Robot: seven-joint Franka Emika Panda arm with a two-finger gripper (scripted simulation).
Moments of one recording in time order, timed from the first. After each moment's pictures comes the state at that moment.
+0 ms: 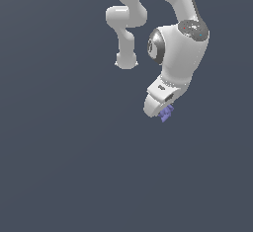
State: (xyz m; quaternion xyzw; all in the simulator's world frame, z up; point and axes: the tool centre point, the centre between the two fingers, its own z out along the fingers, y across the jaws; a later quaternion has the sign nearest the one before) arm -0.005 0.146 0.205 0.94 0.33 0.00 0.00
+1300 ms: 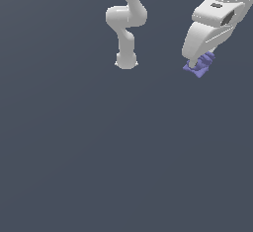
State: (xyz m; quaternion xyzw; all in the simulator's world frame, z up) arm -0.060 0.230 0.383 0.94 0.33 0.00 0.00
